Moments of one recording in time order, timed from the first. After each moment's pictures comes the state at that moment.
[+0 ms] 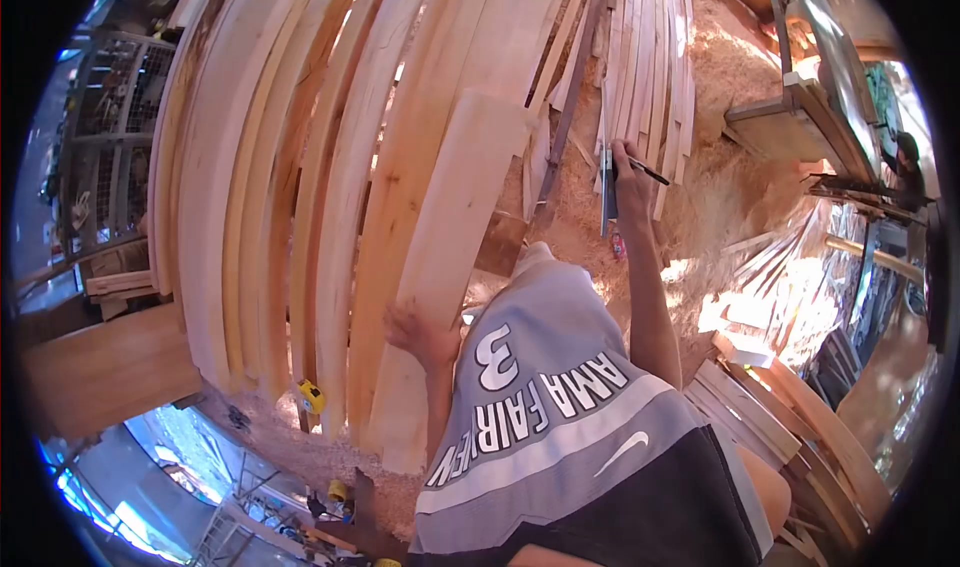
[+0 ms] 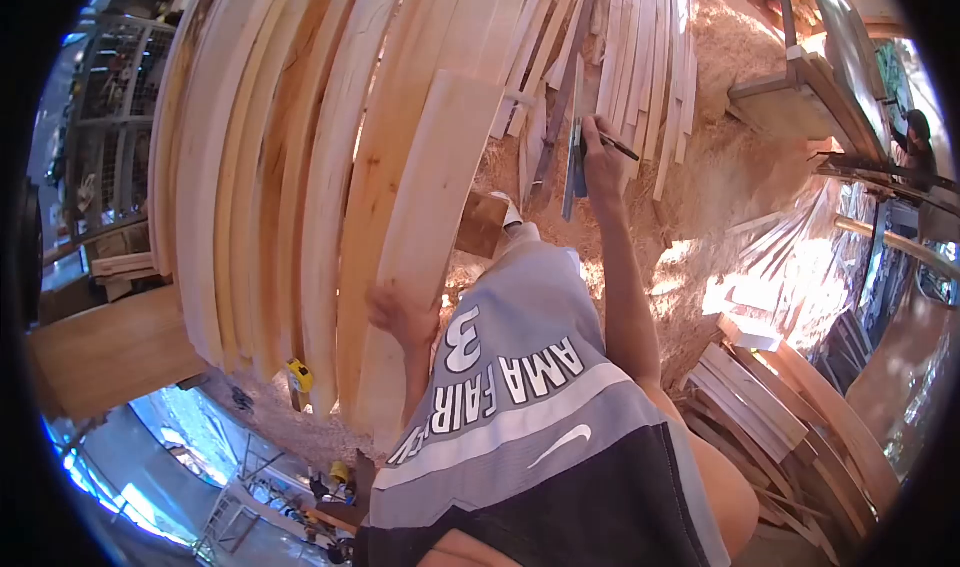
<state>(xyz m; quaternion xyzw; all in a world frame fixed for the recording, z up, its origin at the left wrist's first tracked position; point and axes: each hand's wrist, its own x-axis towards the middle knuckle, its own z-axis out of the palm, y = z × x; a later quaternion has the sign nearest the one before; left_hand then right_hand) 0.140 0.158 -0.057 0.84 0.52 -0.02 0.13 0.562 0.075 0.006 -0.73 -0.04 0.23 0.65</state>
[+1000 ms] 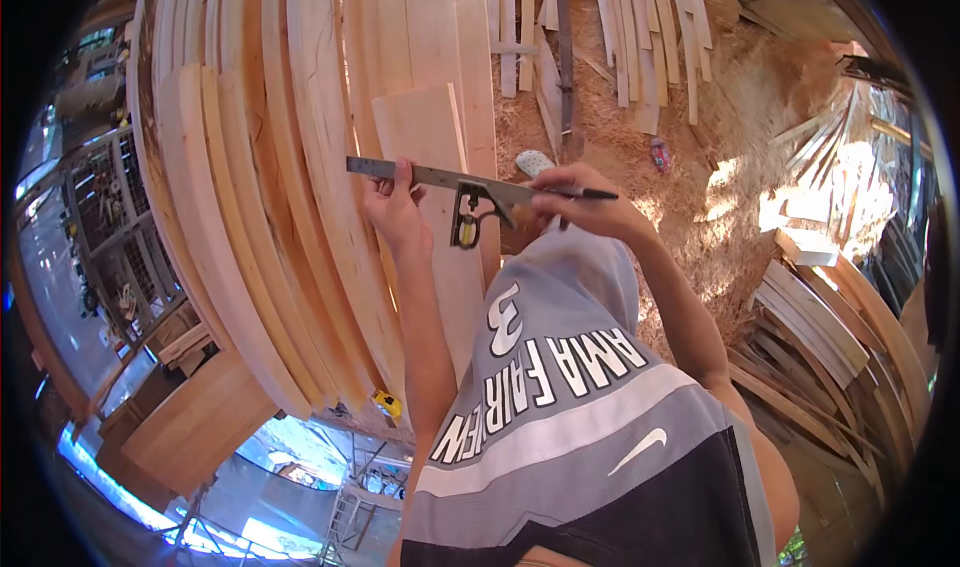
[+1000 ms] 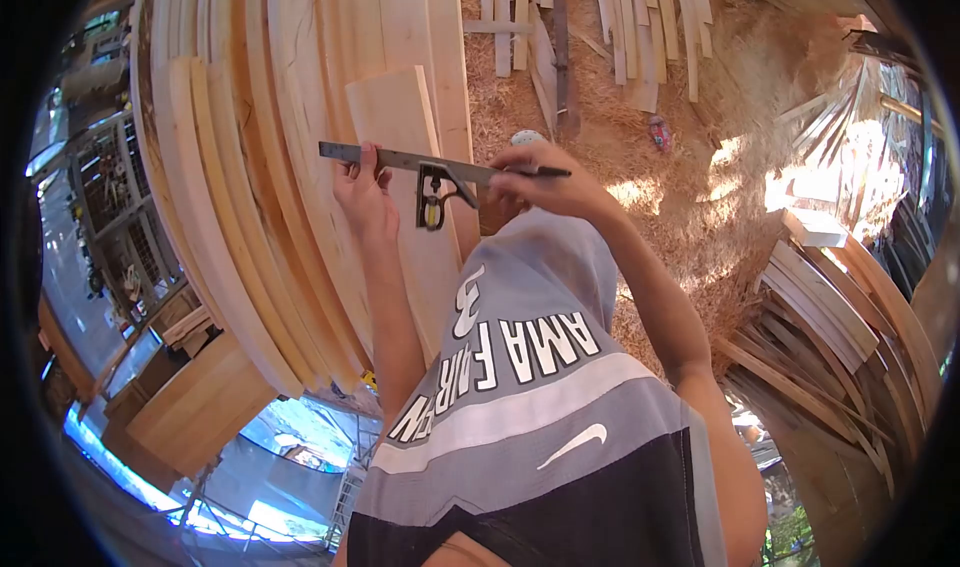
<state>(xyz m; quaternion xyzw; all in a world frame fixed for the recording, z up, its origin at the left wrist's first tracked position) 0.356 0.348 0.016 0.51 0.51 0.21 0.66 0.502 0.100 0.043 -0.56 -0.12 0.60 0.55</state>
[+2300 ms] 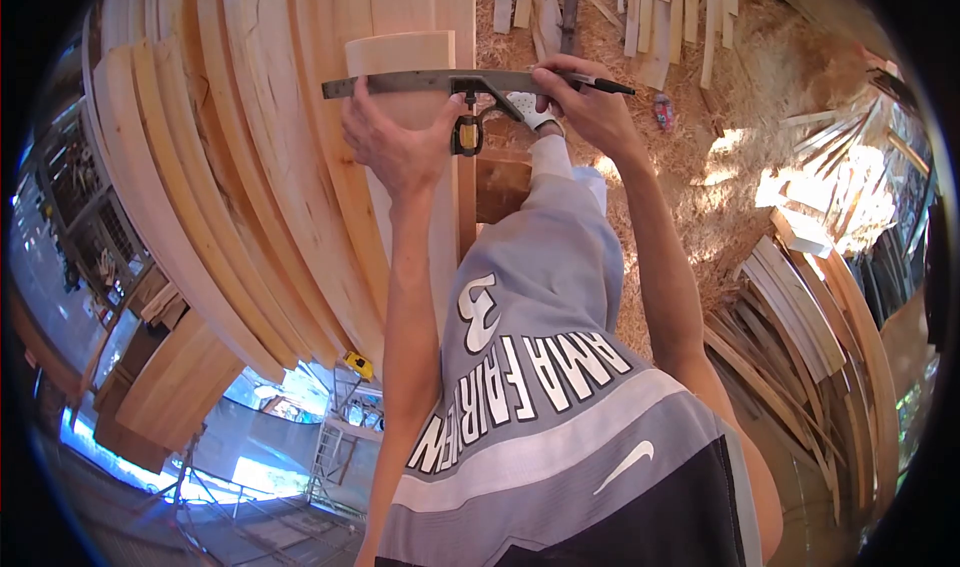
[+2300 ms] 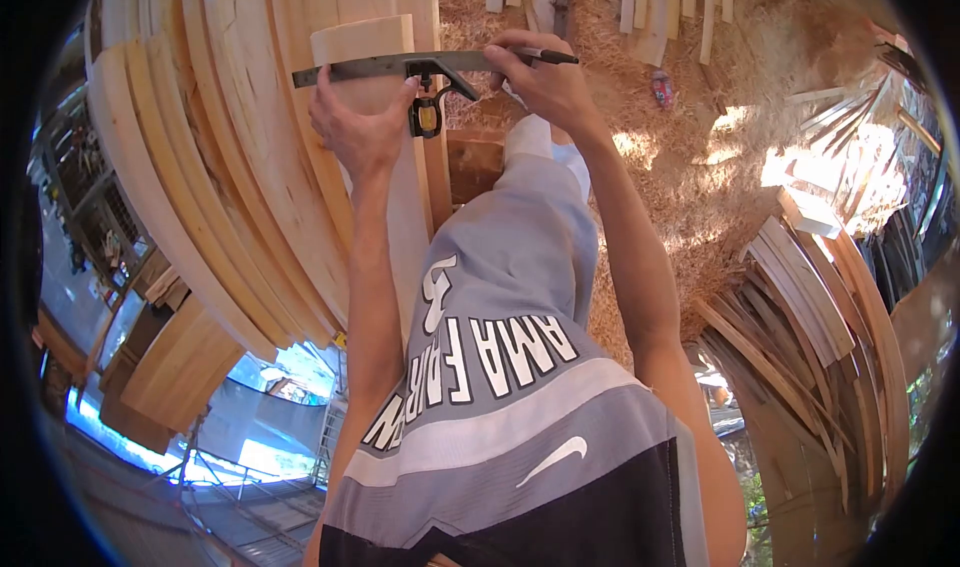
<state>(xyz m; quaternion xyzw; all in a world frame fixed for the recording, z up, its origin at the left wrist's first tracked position) 0.399 0.313 0.007 0.88 0.43 0.09 0.17 0.542 0.128 -0.028 -0.69 -0.09 0.41 0.59</state>
